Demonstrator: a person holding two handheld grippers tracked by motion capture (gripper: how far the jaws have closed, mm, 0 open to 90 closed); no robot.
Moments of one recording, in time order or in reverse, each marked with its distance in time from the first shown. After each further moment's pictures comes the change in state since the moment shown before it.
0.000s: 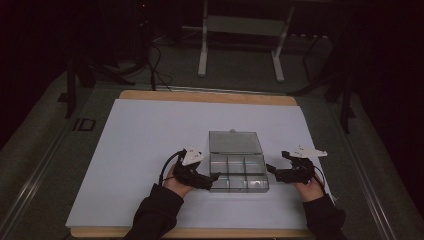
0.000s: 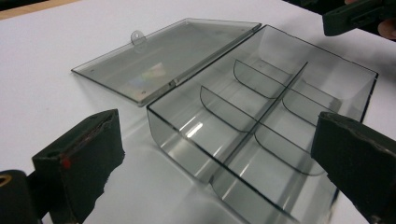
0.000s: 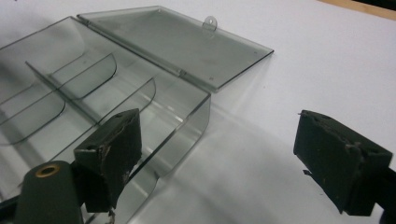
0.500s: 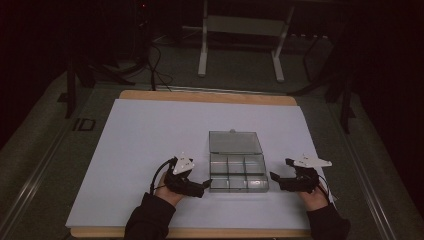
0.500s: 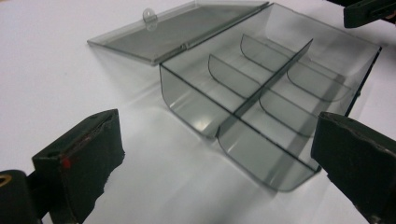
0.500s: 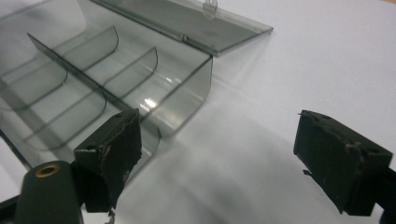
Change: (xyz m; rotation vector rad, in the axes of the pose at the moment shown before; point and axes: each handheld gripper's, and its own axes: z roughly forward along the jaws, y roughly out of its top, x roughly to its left) left arm 0.000 -0.024 -0.018 0.014 0.031 -0.017; right arm 0.003 -0.025 -0.011 0.004 -0.012 -0.005
